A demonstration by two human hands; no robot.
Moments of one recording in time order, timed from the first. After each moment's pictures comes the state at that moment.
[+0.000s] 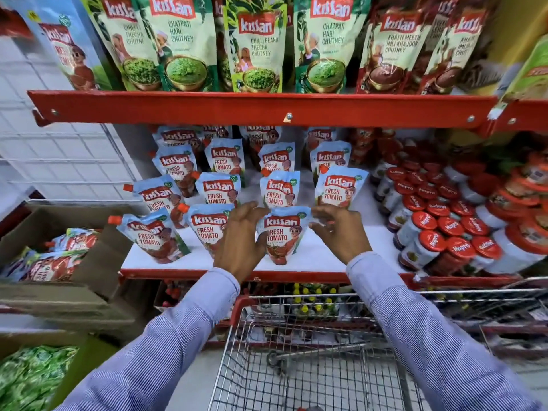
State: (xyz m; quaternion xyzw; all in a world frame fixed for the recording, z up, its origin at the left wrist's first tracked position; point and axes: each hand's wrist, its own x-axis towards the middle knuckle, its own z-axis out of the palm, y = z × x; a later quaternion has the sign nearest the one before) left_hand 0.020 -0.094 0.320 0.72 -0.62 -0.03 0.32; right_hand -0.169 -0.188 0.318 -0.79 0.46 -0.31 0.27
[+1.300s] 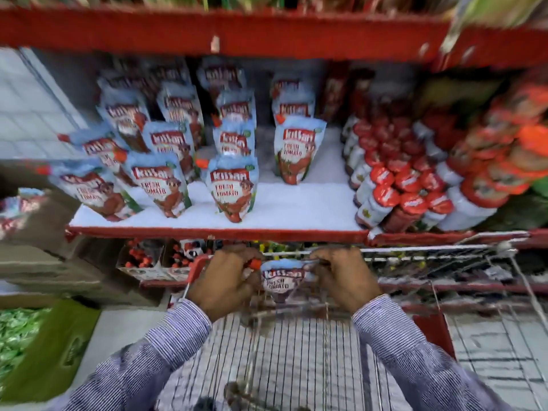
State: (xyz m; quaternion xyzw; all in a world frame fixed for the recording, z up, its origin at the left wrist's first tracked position) left_hand -0.089 -0.020 0.262 0.69 -0.67 -0.19 0.20; right_hand -0.310 -0.106 0.261 -0.84 0.45 -0.15 0.27
